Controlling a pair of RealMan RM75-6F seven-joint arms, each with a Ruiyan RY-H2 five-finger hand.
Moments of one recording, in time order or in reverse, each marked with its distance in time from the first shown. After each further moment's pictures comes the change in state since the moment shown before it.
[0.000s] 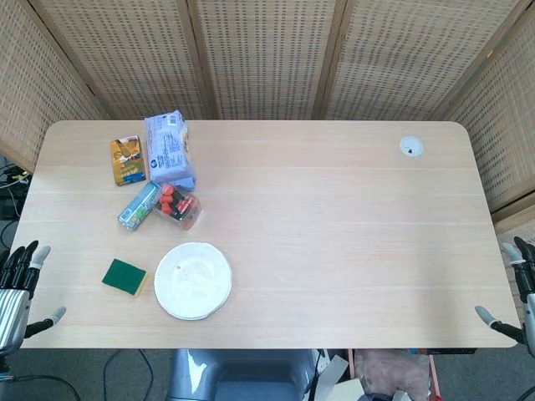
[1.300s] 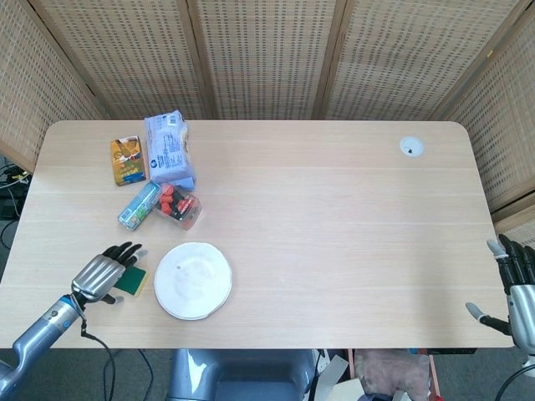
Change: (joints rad) left arm -0.446 -0.325 0.086 0.710 0.105 -0.605 -0.390; right arm 0.034 -0.024 0.007 -0.016 0.048 -0.080 -0.070
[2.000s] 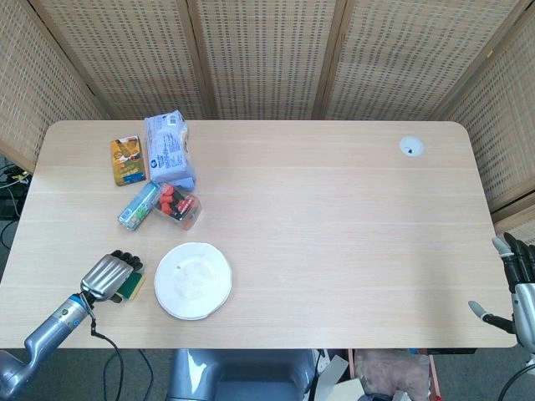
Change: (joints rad) left arm -0.015 -0.080 0.032 0.103 -0.016 0.043 0.002; right arm 0.001 0.007 0.006 0.002 0.014 -0.001 0.030
